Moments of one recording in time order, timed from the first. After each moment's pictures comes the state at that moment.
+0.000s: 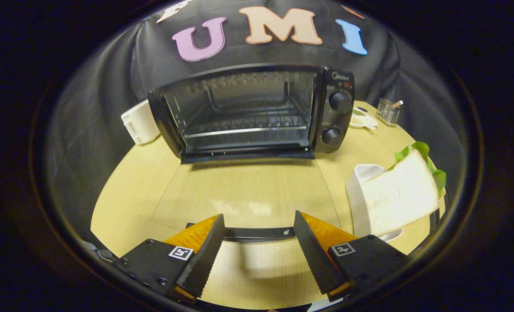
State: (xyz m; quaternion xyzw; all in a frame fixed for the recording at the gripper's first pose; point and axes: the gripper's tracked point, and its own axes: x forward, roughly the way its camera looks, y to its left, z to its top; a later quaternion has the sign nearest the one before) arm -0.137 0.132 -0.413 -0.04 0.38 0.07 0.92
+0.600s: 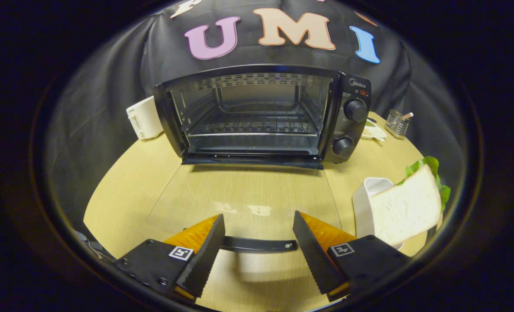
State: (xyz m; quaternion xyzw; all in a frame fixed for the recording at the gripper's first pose) arm -0.127 0.139 -0.415 -0.06 0.38 0.10 0.92
